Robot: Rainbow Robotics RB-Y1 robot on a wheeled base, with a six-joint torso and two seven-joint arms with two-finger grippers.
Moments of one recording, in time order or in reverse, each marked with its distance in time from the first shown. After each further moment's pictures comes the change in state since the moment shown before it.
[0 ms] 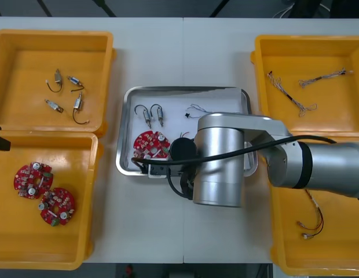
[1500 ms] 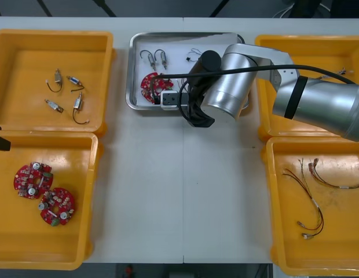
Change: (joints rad) right arm -0.223 0.000 0.001 0.594 -0.177 -0.517 0.364; left arm 0.000 0.000 0.000 0.000 0.000 0.000 0.000
